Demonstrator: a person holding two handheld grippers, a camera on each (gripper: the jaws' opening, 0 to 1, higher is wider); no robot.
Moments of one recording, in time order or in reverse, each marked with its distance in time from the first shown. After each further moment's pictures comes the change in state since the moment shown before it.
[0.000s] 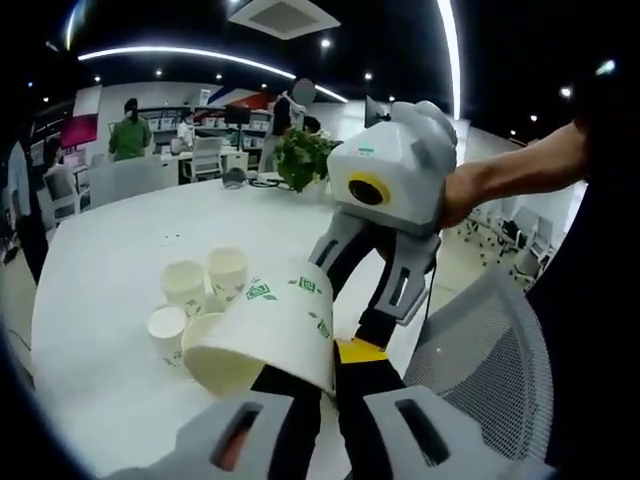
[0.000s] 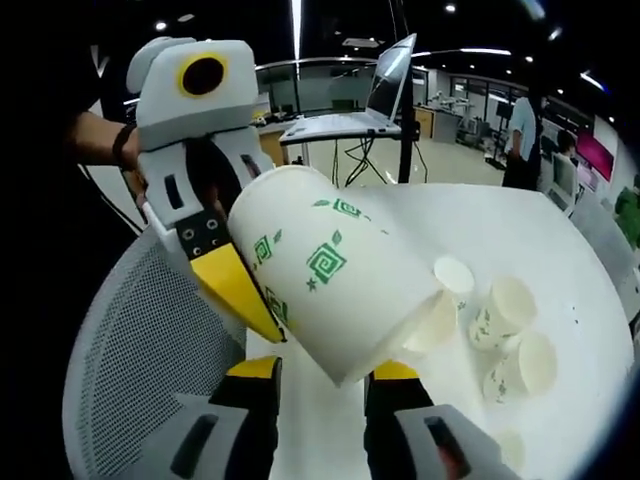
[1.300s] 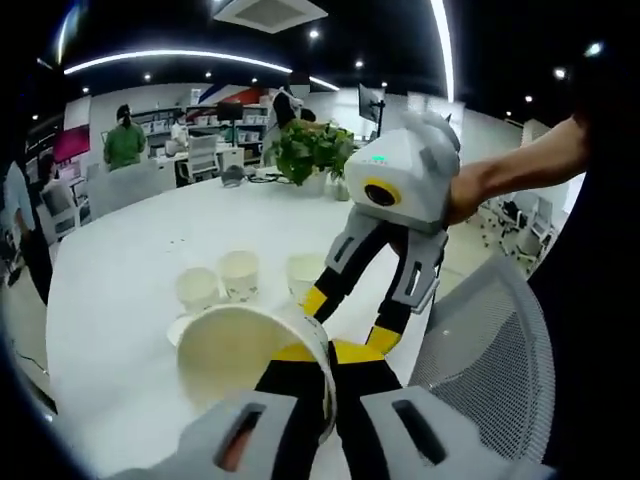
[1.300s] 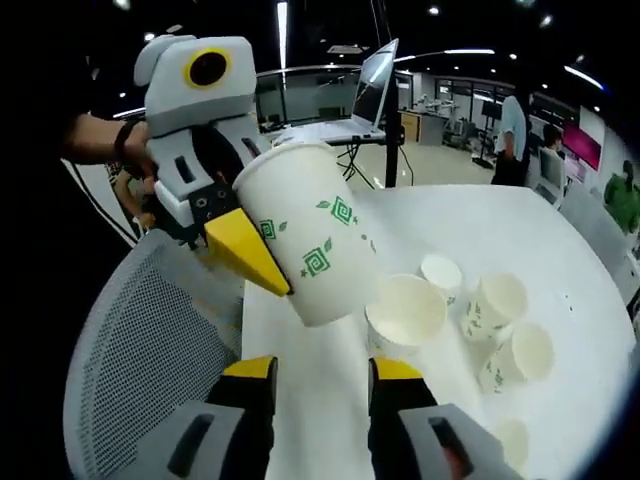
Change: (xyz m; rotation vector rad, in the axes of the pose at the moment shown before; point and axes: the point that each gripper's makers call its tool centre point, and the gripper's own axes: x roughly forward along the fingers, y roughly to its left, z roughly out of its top) left arm -0.012 0.016 0.009 0.071 0.063 0.007; right arm -0.011 -0.007 -0.004 0.066 -0.049 -0.053
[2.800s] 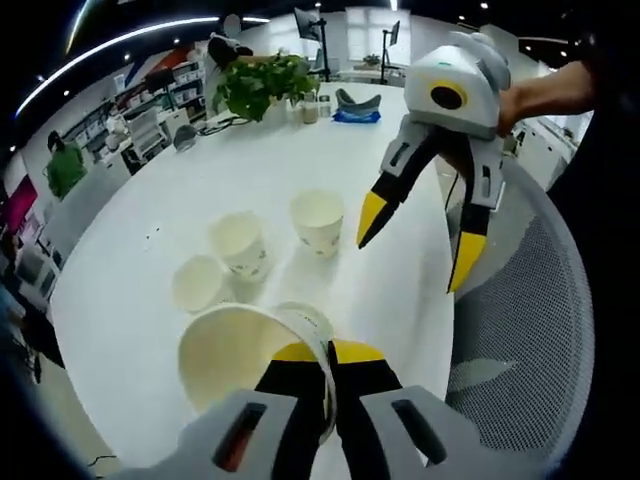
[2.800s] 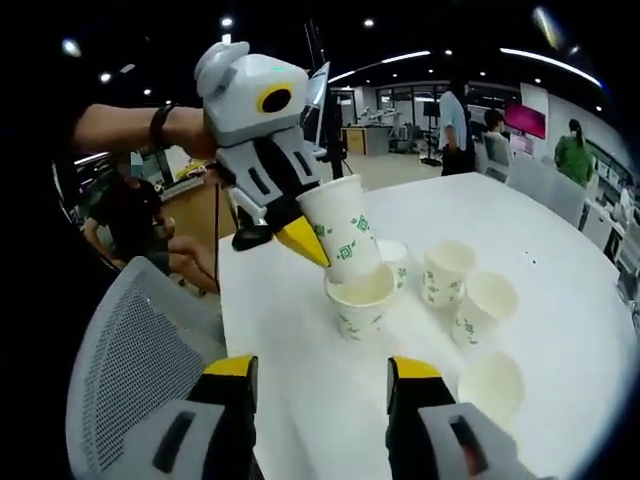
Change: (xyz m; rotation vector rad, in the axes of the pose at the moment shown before) left arm 0.042 0.055 -0.031 0.295 0.407 -0.125; right arm -0.030 -0.017 -0.022 0.172 -0.121 -0.143
